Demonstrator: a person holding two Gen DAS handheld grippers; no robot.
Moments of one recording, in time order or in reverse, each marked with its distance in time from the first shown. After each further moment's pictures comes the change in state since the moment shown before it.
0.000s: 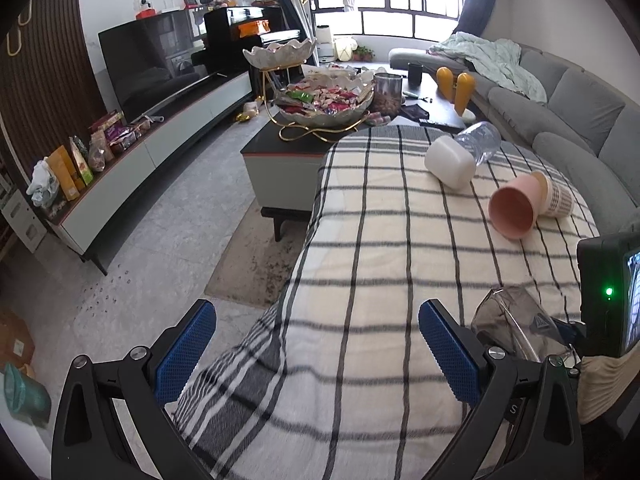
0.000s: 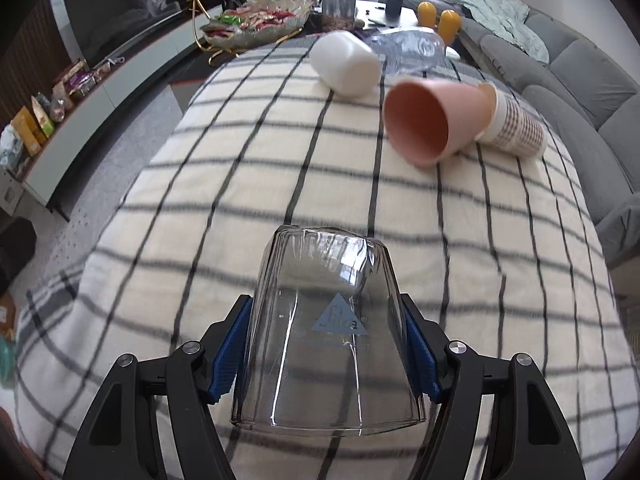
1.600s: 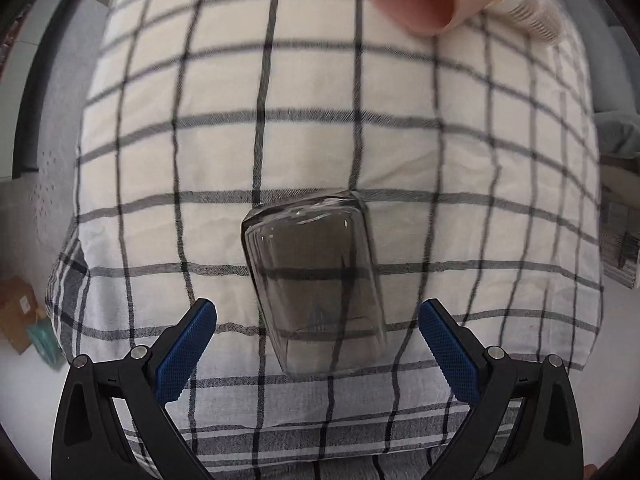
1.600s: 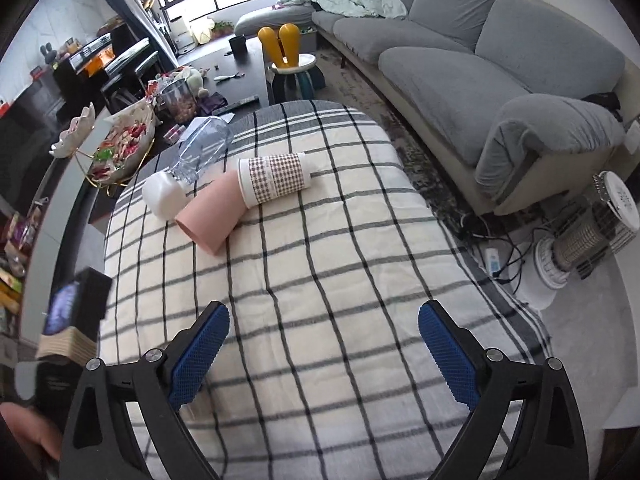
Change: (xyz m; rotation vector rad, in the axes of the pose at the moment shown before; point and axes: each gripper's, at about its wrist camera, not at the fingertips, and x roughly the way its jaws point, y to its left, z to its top) left arm 0.099 -0.179 0.011 0.130 1.011 -0.145; right arm -0.133 -0.195 0.010 0.467 -0.058 -0.107
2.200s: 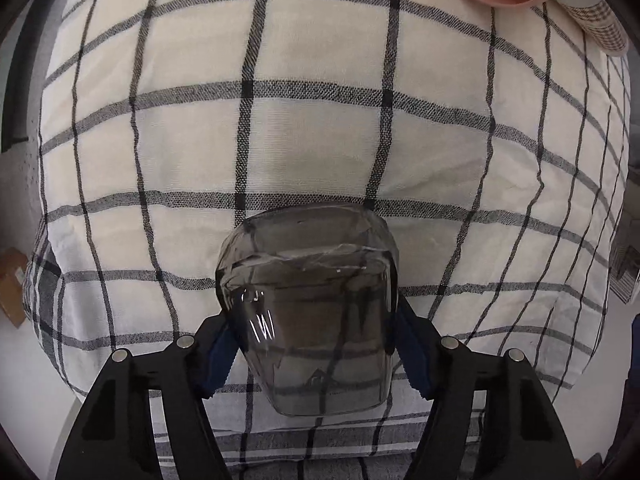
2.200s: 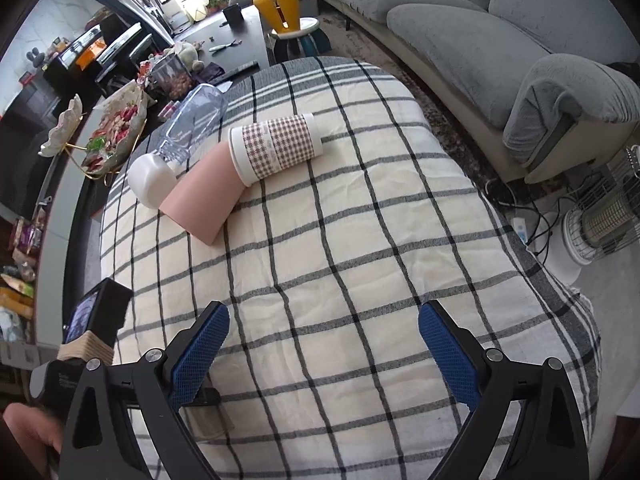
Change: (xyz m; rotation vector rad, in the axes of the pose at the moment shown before) left arm 0.043 0.010 0.032 -0.047 0.145 -0.018; right arm 0.063 0.000 0.012 0.048 0.136 0.060
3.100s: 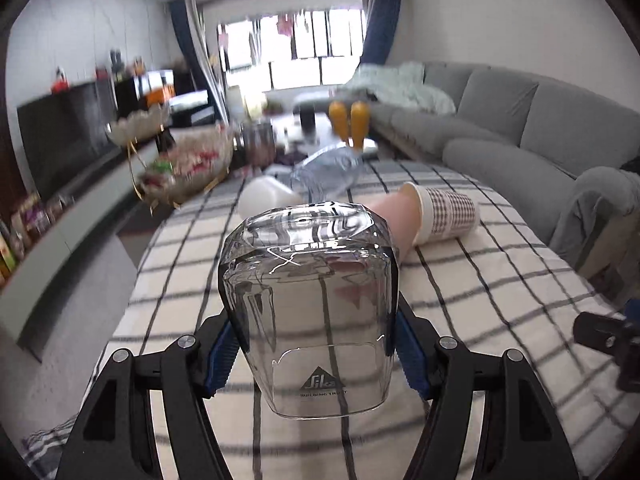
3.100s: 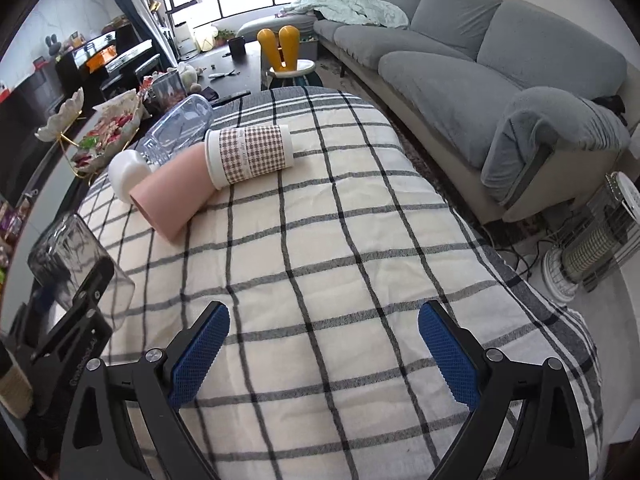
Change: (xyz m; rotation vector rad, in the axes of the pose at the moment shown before) left arm -0.062 -0.018 -0.078 0.242 -1.386 0.044; right arm 0.015 -0.016 -0.040 -0.091 -0.217 -0.089
